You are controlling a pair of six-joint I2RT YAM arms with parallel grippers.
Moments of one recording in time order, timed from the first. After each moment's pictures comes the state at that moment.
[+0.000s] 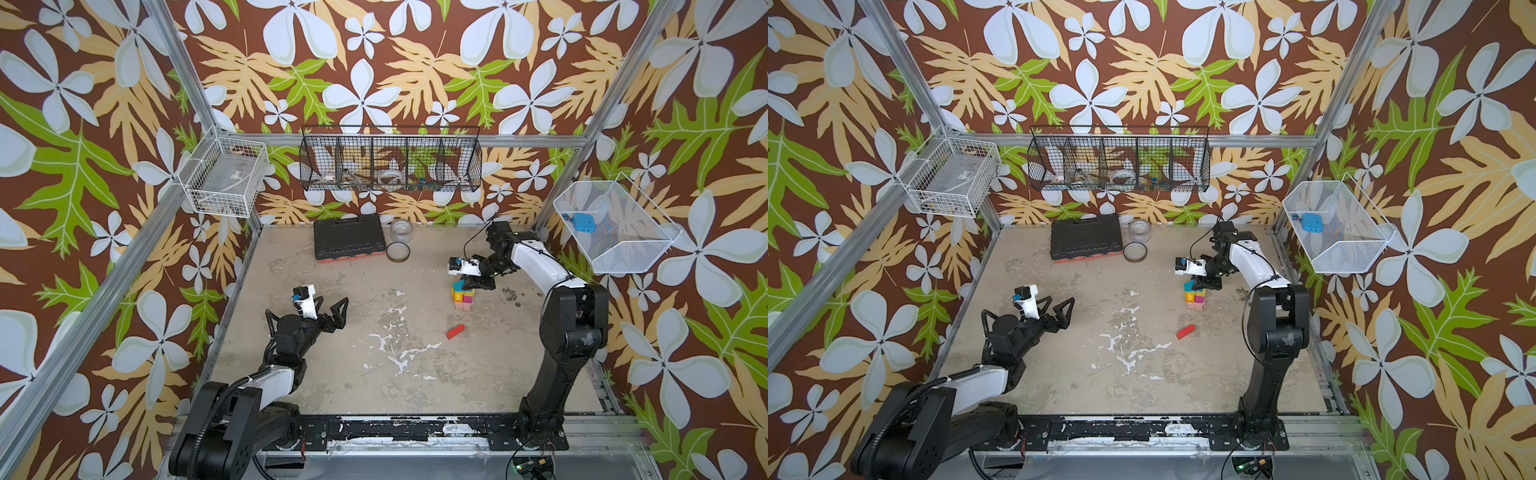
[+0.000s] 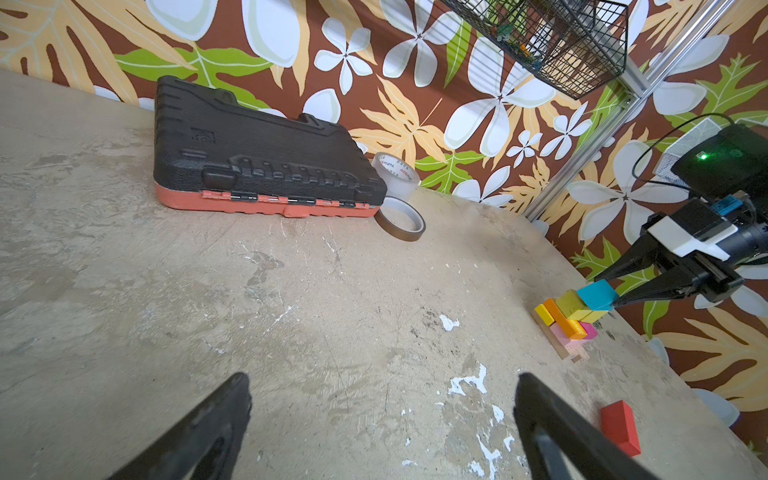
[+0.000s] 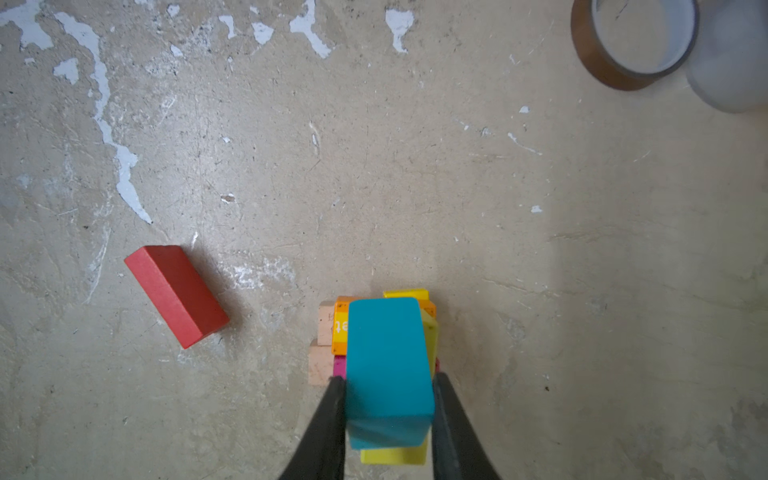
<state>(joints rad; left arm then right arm) -0.13 1.19 0.15 0.90 0.28 -0.41 0.08 1.92 1.62 -1.06 -0.46 -1.41</state>
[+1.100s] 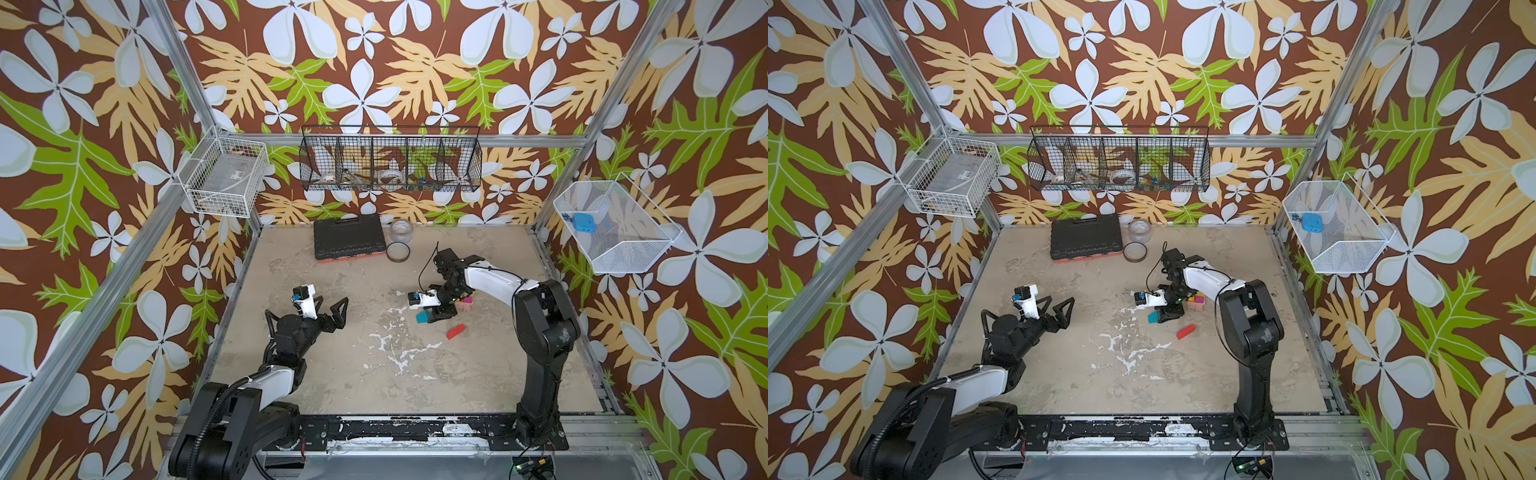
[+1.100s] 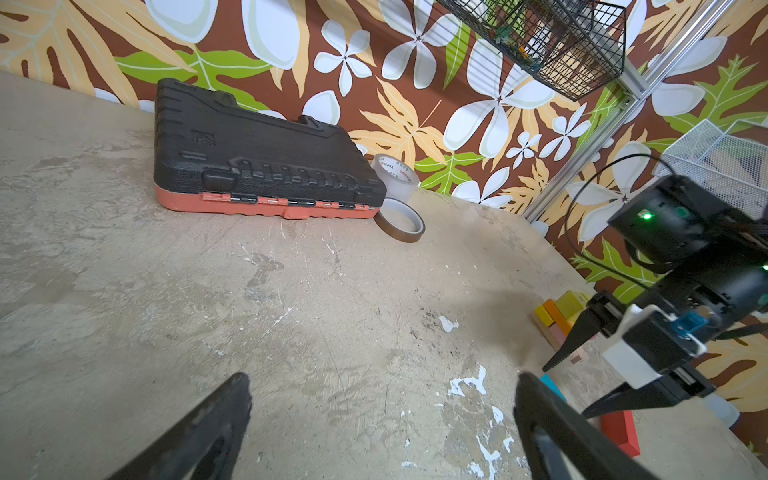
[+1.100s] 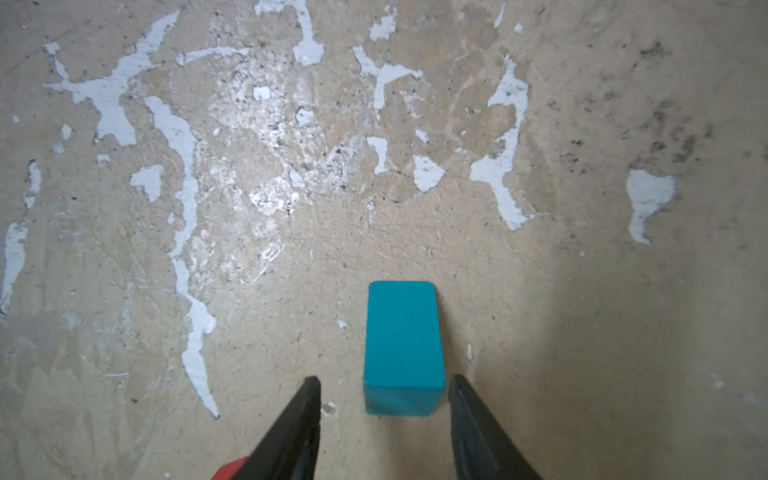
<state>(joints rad) -0.13 1.19 0.15 0.90 0.28 -0.41 0.41 1.93 1.38 -0.87 -0.40 -1.29</state>
